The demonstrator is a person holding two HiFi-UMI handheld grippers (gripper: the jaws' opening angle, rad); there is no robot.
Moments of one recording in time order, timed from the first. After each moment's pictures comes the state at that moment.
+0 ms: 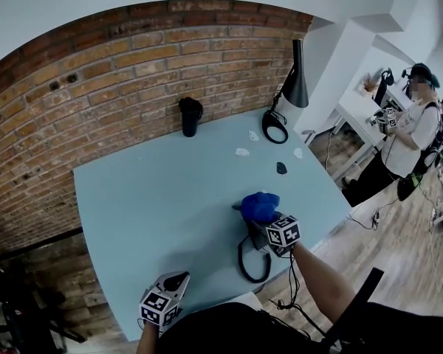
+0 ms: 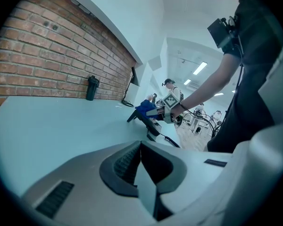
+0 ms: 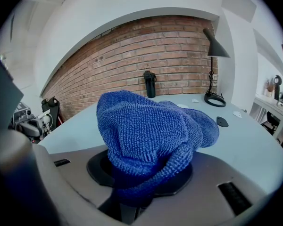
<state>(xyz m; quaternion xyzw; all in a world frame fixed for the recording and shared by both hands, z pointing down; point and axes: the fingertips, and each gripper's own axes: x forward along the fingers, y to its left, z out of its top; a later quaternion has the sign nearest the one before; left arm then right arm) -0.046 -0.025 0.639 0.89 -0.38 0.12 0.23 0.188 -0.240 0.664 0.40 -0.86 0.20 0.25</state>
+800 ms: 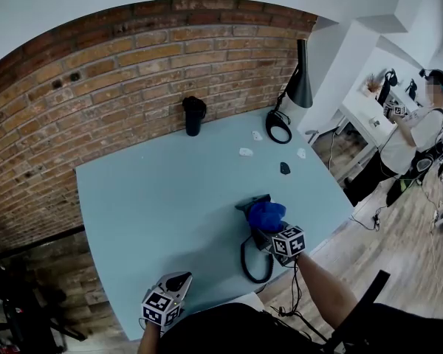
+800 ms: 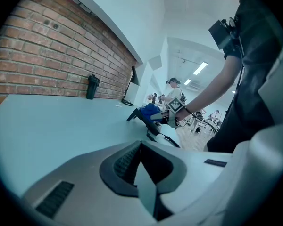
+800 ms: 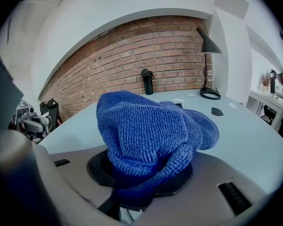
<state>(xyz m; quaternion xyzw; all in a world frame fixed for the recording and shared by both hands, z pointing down) -0.047 -0.025 0.643 0.89 -0.38 0.13 0.23 0.200 -0.212 0.679 0.41 -0.85 0.21 0.24</state>
